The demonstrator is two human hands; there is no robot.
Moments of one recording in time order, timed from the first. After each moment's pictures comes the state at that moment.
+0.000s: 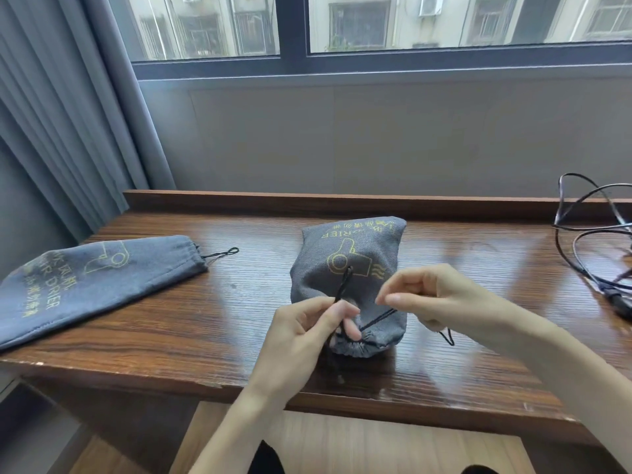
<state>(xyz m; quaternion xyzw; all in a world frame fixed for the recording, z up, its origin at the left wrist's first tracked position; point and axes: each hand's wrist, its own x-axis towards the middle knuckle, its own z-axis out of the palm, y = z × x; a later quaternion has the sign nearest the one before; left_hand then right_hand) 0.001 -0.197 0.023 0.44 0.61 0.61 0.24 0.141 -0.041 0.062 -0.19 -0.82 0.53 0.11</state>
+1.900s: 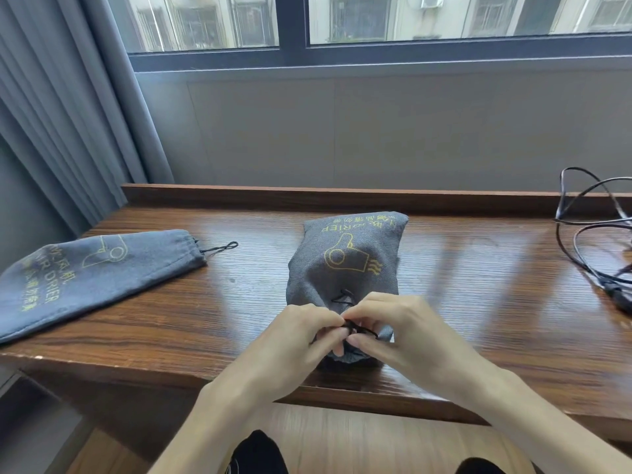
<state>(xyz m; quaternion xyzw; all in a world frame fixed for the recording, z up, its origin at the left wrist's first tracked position) -0.015 -0.208 0.031 0.63 0.71 0.29 0.14 0.127 -0.078 0.022 -0.08 -0.93 0.27 0.21</state>
